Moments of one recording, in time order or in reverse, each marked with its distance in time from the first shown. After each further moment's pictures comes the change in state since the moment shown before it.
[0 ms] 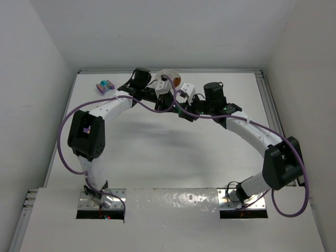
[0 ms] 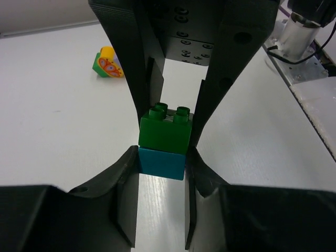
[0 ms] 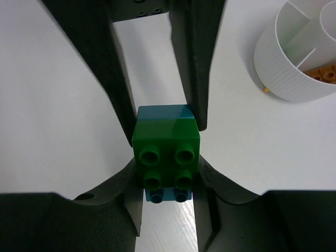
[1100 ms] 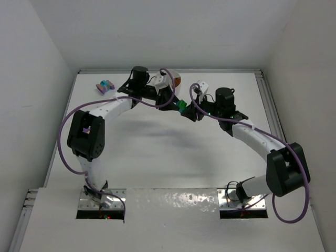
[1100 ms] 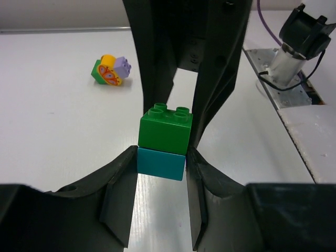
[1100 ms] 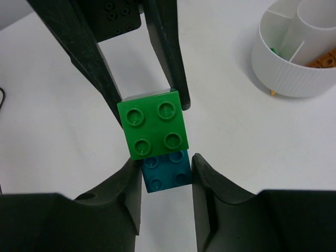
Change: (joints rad) left arm 0.009 -0.003 -0.044 0.232 0.014 -0.291; right arm -0.097 -0.080 -0.192 0.320 -0.085 0.317
